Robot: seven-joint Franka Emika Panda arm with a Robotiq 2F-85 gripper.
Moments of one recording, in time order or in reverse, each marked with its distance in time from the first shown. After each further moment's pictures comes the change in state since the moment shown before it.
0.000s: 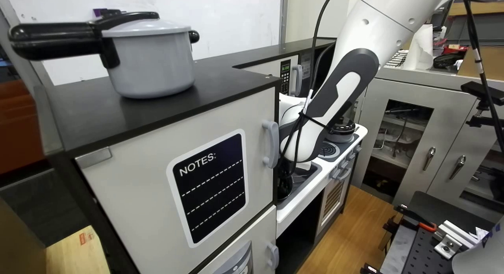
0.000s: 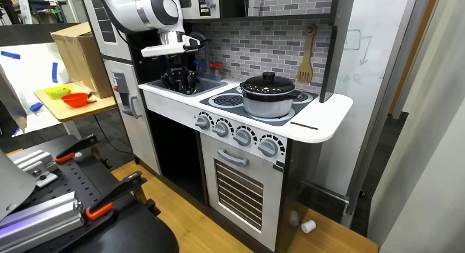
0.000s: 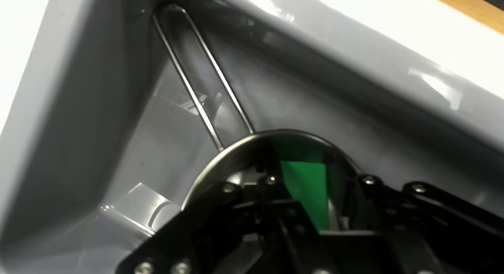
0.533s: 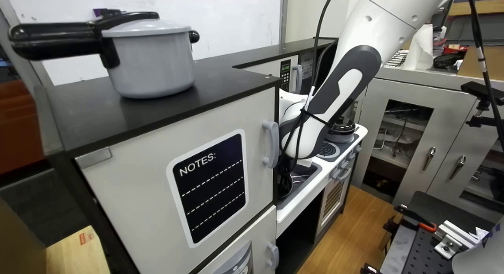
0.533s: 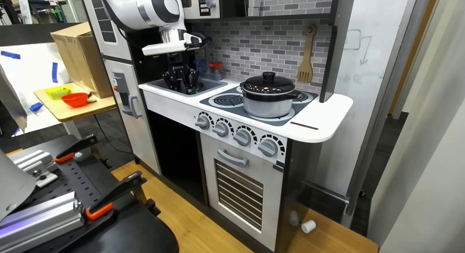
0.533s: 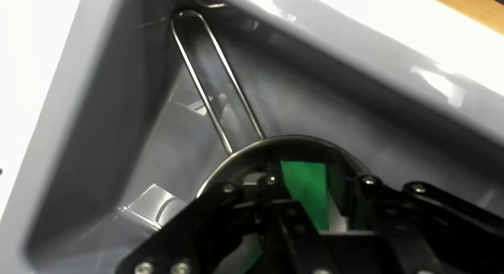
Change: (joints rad) arm -0.007 -0.016 -0.007 -0.006 0.000 -0.001 0.000
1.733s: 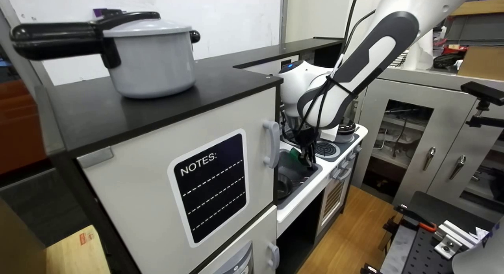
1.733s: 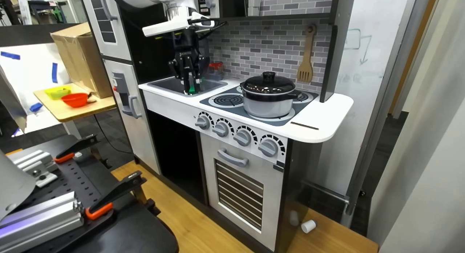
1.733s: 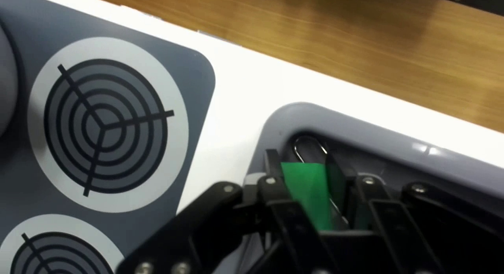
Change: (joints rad) arm -0.079 -0.201 -0.077 -0.119 0.008 -0.113 -0.010
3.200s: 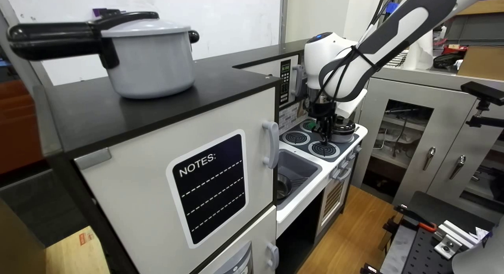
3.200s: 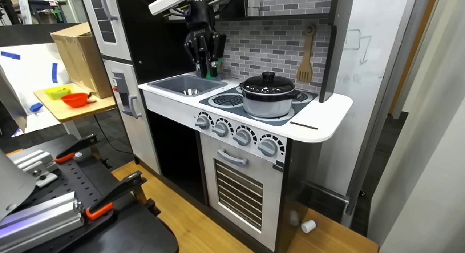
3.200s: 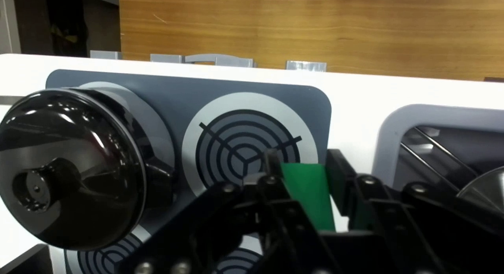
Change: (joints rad) arm -0.102 -0.161 -0.067 -0.052 -0.017 -0.010 0.098
